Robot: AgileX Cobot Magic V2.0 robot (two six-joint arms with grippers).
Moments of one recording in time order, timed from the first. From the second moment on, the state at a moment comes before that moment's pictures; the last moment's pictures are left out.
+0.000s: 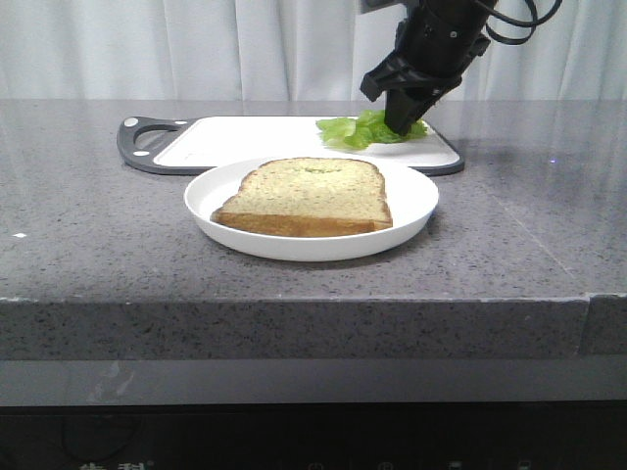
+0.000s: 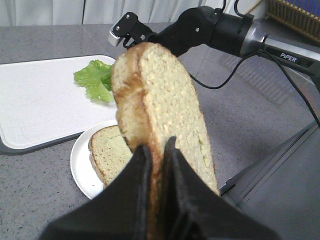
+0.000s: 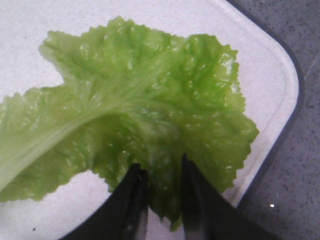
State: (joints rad) left arm -0.55 0.75 -0.96 -0.42 0.64 0.14; right arm 0.28 2.16 -1.97 0.06 0.76 -0.37
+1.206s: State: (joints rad) left arm -0.55 0.75 -0.96 -0.42 0.63 0.14; right arm 0.34 1.76 -1.70 0.23 0.89 -0.43
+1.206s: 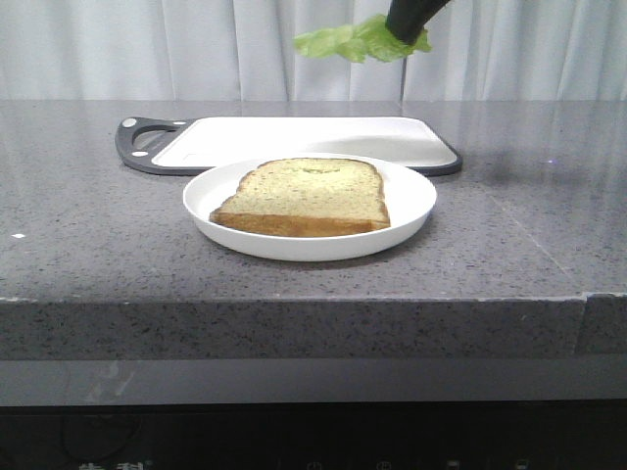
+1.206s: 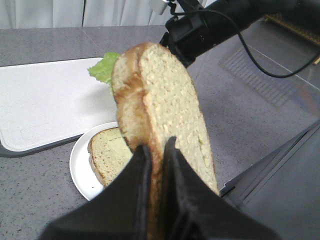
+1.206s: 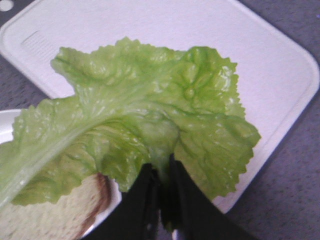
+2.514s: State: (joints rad) left arm -0.55 0.75 -0.96 -0.42 0.63 0.14; right arm 0.49 1.61 -1.31 0.27 0.77 -0.44
